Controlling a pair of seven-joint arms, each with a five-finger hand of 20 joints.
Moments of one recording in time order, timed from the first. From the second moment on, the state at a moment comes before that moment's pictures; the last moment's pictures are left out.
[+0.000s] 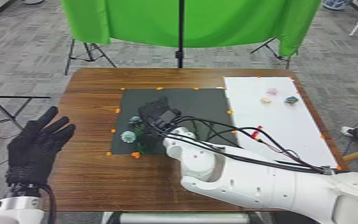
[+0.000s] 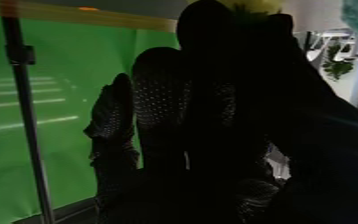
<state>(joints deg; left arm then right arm) 136.9 -59.0 -101.0 -127.7 33.4 13.7 21.2 -44.5 -66.7 6.1 -91.7 -132.7 8.2 36.6</state>
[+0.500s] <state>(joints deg) 137.0 -57.5 -100.2 -127.6 32.3 13.8 22.4 -46.6 -66.2 9.5 -93.3 -134.1 -1.9 36.5</state>
